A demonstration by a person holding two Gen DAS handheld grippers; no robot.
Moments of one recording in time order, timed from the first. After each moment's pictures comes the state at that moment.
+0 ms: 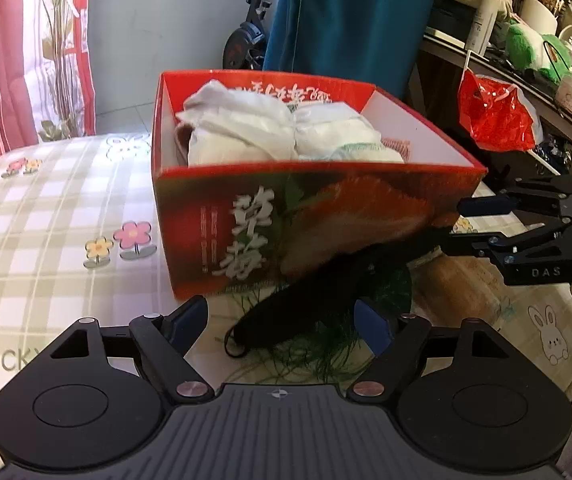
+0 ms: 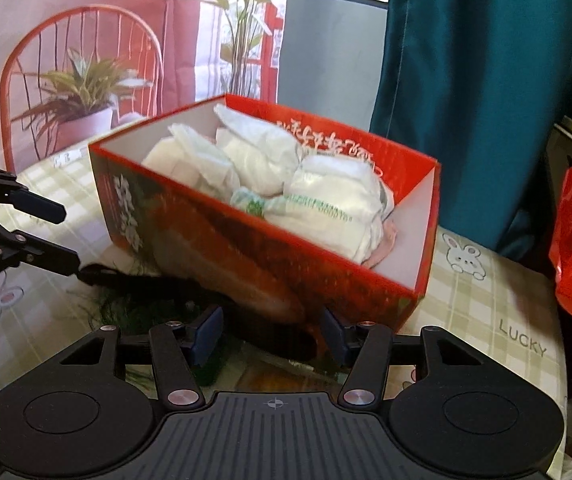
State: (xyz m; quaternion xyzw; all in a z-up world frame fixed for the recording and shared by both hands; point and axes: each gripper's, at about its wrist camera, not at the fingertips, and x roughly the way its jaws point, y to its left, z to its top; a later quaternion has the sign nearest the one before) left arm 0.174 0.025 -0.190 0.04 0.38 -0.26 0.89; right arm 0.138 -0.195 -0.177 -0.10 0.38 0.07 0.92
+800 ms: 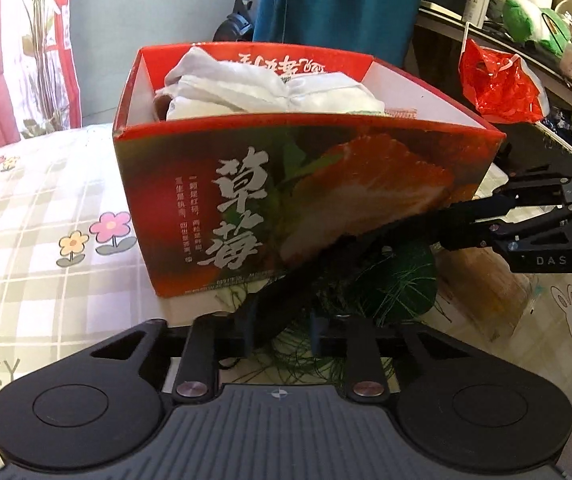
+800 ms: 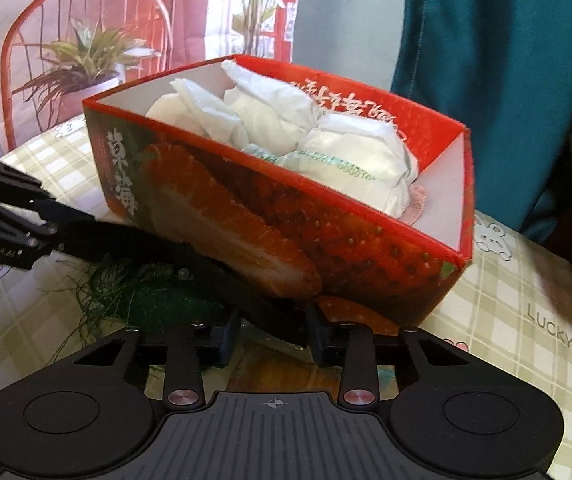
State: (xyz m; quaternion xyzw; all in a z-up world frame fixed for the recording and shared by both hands) left arm 0.195 0.005 -0.224 0.06 0.38 -0.27 0.88; right arm 0.153 -0.197 -0.212 -0.10 0.41 0.09 0.90
